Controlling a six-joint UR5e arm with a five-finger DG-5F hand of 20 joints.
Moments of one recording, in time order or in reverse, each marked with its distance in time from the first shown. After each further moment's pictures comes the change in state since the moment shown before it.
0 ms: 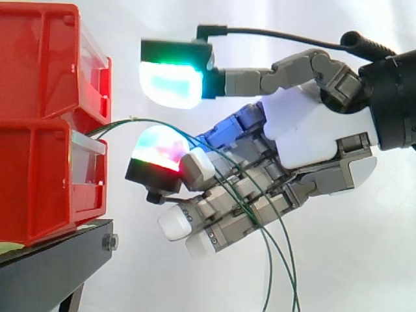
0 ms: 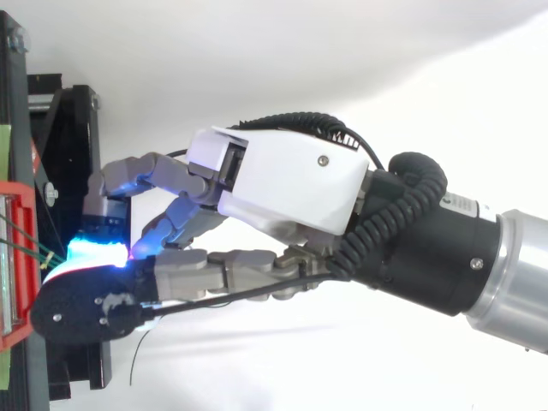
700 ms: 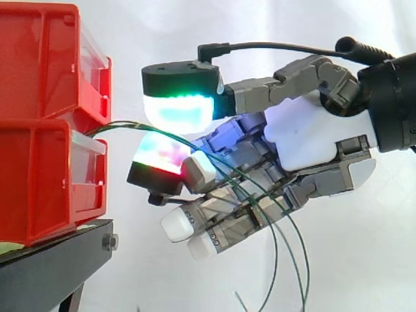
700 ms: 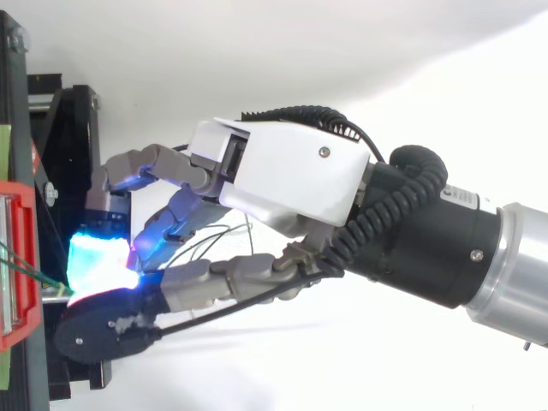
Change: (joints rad) arm -0.005 0.000 -0.001 -0.003 0.000 0.004
